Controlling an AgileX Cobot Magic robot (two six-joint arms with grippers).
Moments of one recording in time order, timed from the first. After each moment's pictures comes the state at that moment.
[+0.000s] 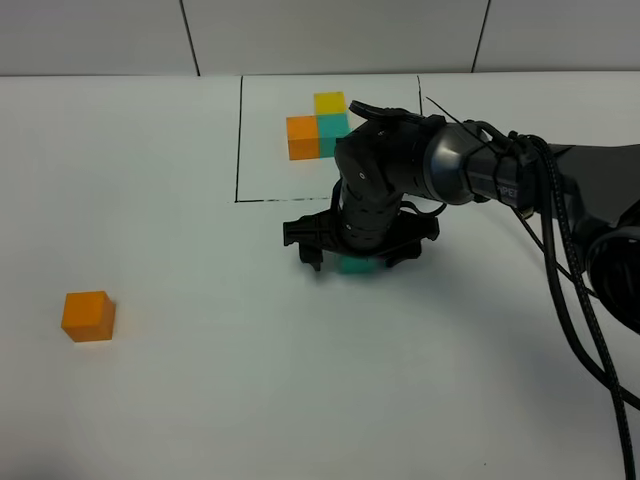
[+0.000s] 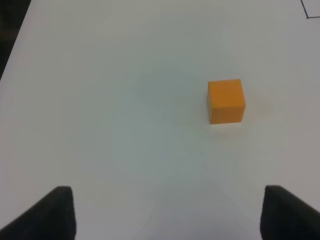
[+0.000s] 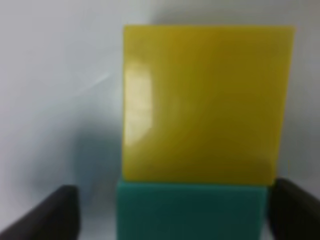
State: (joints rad) left arm 0.07 0.06 -0.51 0.00 1.06 0.08; right arm 0.64 2.23 -1.57 -0.09 0.76 0.61
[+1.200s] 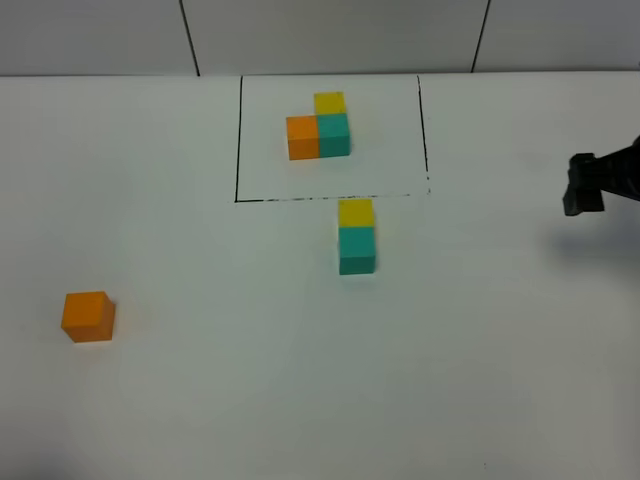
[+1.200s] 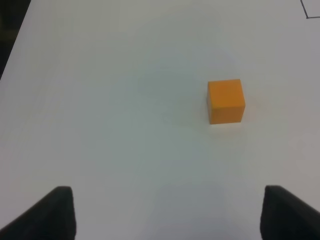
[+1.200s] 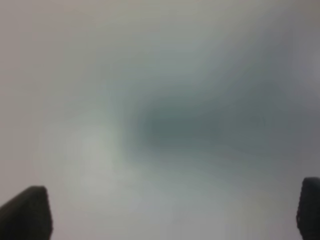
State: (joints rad) left arm 0.07 0.06 -0.51 0.00 1.06 0.08; right arm -0.03 1.64 -1.07 0.06 0.70 -0.11
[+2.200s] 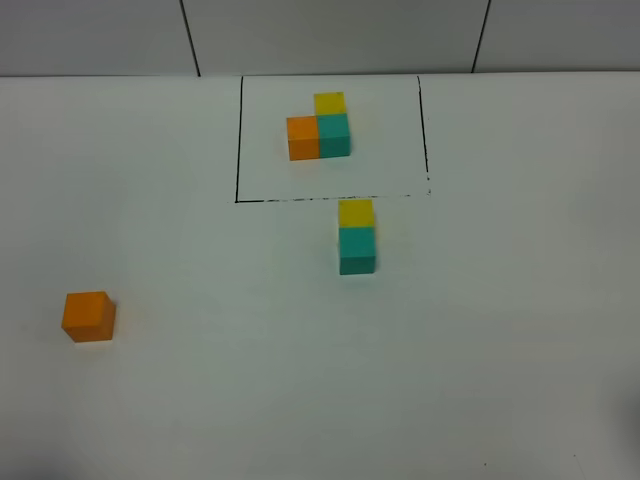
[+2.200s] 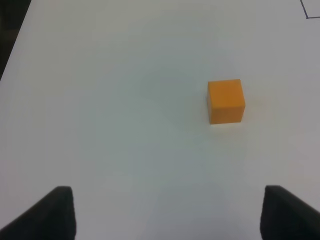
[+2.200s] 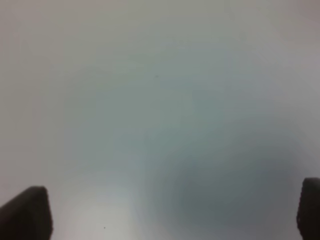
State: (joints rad) left arm 0.07 0.06 -0.51 0.00 1.06 0.08; right arm -0.07 0.58 -0.59 0.02 0.98 -0.05
